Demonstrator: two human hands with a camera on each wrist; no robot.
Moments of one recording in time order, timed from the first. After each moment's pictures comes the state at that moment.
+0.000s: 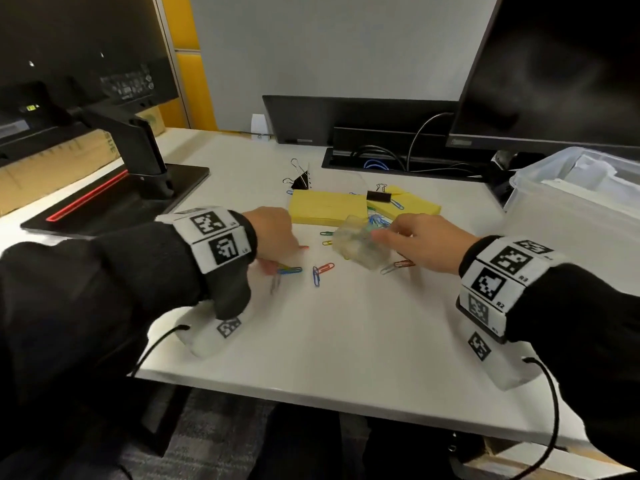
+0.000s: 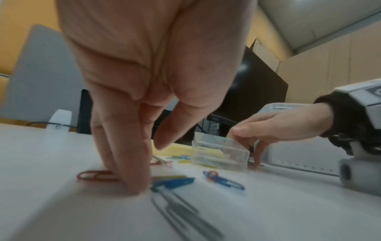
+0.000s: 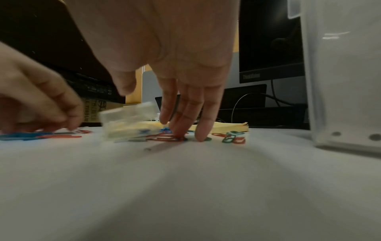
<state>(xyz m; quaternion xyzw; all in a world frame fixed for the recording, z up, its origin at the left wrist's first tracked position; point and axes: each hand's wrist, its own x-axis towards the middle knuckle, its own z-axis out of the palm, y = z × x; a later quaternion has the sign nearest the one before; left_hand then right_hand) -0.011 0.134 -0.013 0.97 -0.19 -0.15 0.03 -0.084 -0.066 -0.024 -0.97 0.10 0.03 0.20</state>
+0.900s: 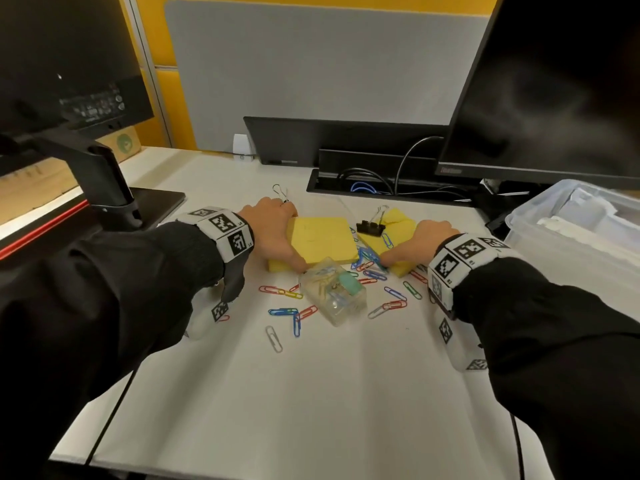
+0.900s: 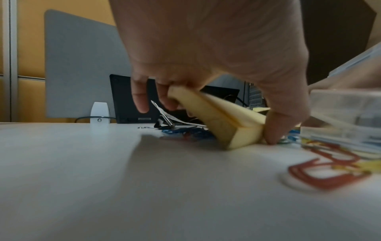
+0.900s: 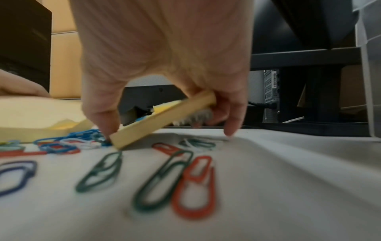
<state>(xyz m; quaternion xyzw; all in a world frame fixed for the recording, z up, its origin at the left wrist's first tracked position) 0.068 0.102 -0.017 0.96 -0.27 -0.07 0.01 -0.020 -0.106 -0.020 -0.95 0.30 0.06 0.10</state>
